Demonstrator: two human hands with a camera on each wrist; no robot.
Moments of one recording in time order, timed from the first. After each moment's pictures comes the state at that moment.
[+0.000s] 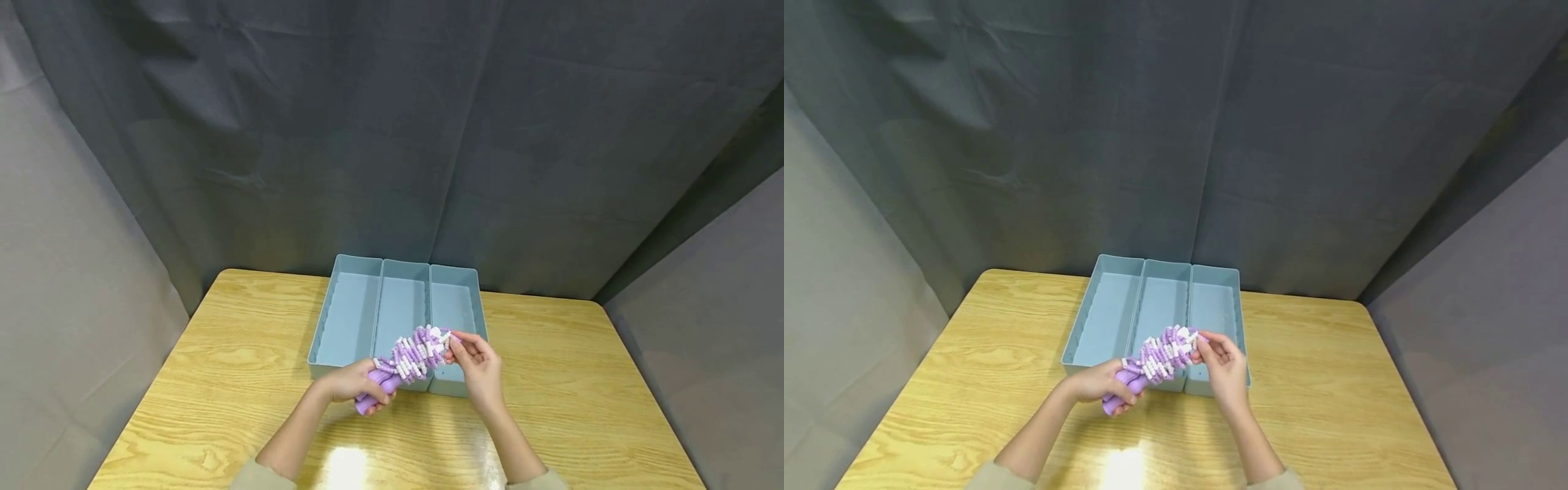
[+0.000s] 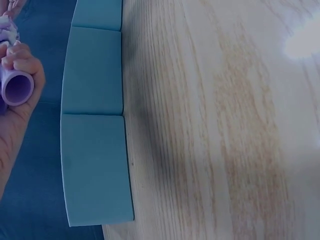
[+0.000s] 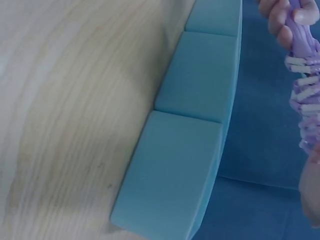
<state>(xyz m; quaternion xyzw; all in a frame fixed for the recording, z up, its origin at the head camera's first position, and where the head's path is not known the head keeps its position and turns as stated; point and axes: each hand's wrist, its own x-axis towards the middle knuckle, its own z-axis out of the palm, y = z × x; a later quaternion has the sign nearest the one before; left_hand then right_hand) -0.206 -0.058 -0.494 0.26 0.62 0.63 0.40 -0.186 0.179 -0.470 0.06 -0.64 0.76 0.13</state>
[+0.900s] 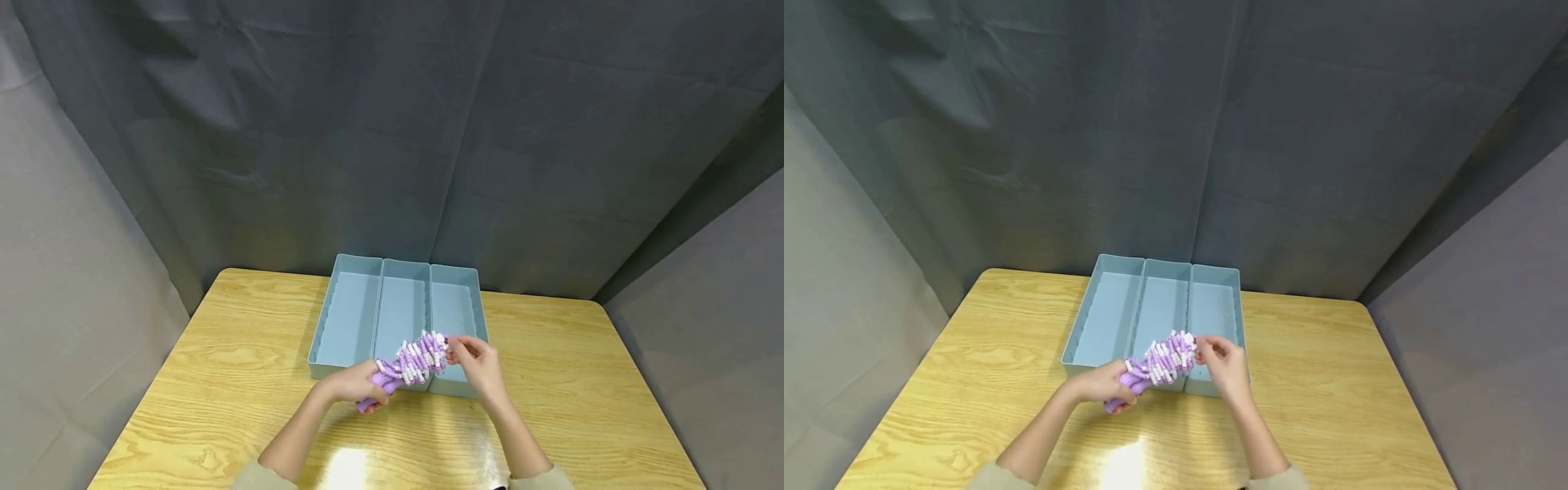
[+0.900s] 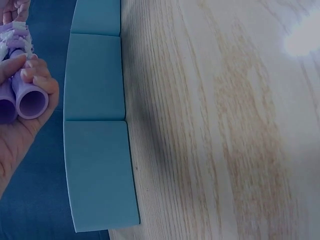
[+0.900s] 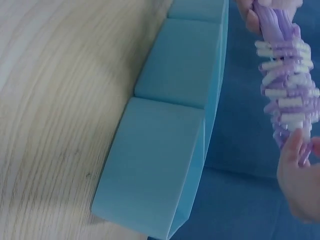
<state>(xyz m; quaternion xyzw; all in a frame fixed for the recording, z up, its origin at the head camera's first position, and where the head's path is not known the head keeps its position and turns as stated) -0.201 -0.055 -0.492 0.25 0.72 0.55 0.35 -0.191 0.187 -0.456 -0.02 -0.78 0.62 0.04</state>
